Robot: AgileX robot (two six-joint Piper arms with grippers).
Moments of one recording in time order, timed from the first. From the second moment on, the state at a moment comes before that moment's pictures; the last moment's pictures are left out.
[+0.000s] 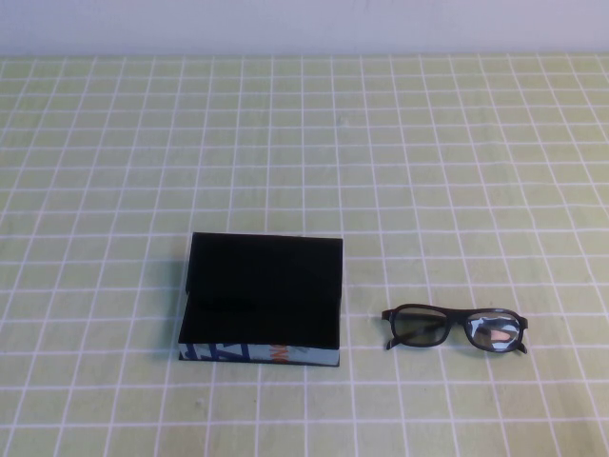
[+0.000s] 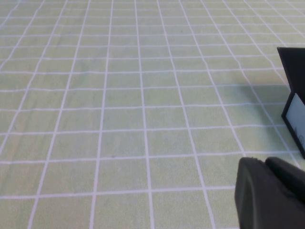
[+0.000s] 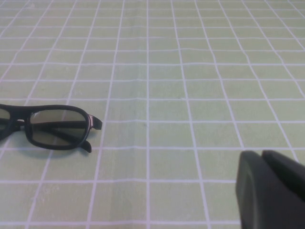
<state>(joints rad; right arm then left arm) 0.06 -0.01 0.03 -0.10 0.36 0.15 -0.11 -0.01 0.02 -0.06 0.36 0.01</state>
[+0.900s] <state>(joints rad) 0.06 -0.01 0.03 -0.10 -0.38 0.15 -0.11 -0.01 0.03 -0.07 -0.19 0.00</state>
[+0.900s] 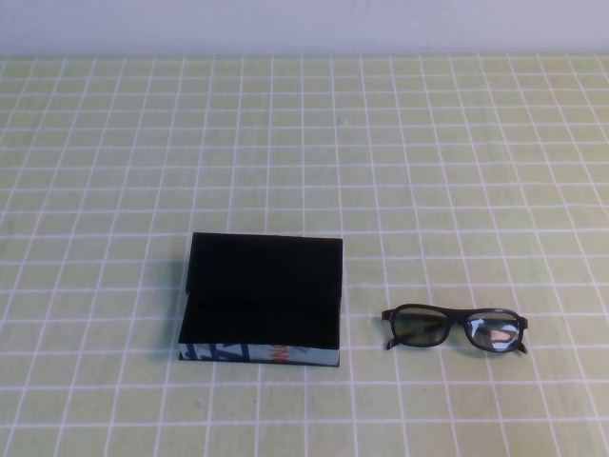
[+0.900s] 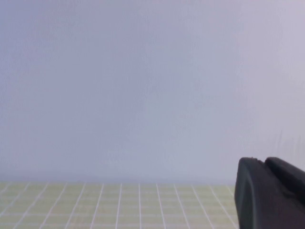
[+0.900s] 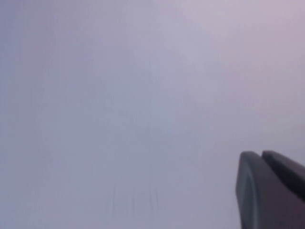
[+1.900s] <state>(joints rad) 0.06 0.15 -0.58 0.05 -0.30 0.35 -0.11 0.04 -0.40 0.08 -0.44 -0.44</state>
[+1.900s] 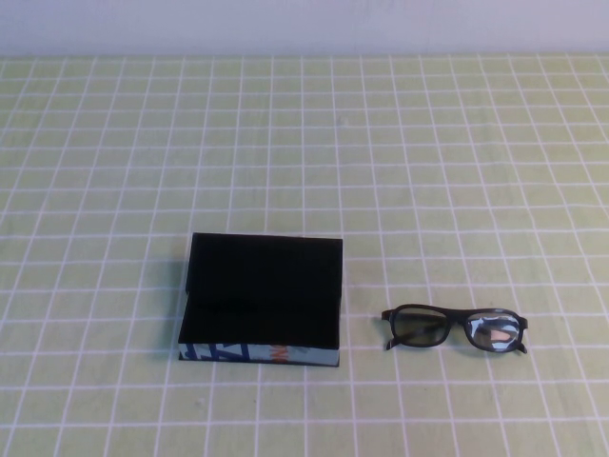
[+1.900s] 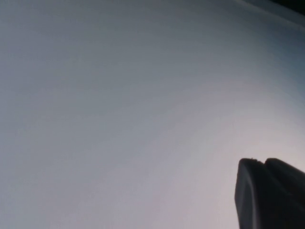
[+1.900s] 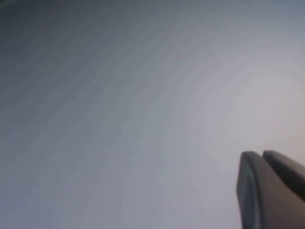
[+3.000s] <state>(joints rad) 0.33 1.22 -1.10 0.21 1.00 -0.40 -0.11 0.62 -0.80 -0.39 0.70 0.05</state>
